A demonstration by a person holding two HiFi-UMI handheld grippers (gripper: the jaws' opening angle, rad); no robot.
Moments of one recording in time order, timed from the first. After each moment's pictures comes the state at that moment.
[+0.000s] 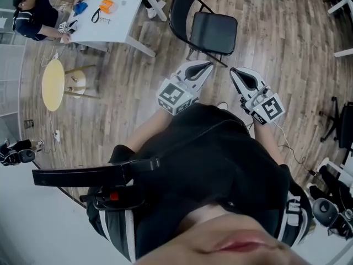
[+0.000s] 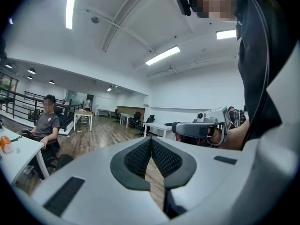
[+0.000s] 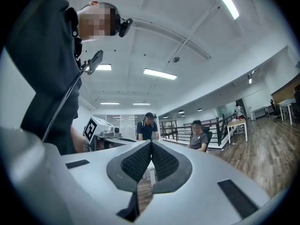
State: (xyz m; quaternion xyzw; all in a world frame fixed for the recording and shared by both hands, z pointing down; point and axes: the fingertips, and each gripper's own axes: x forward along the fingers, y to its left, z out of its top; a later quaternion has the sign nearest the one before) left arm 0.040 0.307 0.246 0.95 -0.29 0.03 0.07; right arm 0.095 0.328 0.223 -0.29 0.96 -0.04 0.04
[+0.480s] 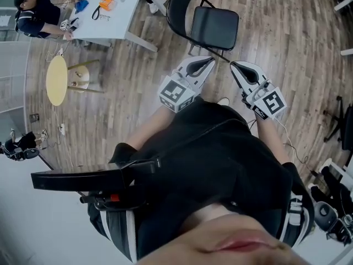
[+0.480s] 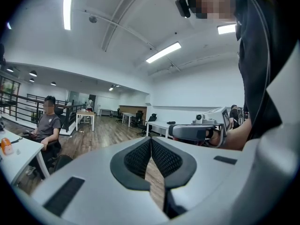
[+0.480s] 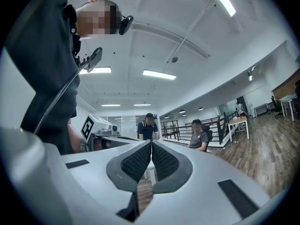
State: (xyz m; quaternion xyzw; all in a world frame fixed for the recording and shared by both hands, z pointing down) left arm 0.079 0.301 0.248 0.95 -0.31 0.05 0.07; right arm 0.129 0.317 0.234 -0.28 0.96 -0.05 0.04
